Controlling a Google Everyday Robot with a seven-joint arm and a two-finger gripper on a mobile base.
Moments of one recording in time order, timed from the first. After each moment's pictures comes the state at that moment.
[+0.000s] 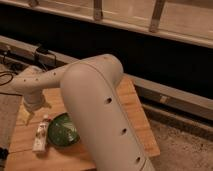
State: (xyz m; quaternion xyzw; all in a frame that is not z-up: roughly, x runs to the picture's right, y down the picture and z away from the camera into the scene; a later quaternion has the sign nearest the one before) arm -0.362 0.140 0.765 -0.38 0.03 0.32 0.87
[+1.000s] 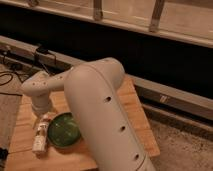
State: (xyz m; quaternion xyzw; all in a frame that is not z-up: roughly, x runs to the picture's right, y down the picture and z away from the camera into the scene) arm -0.341 0.170 0.792 -0.40 0.06 0.34 0.85
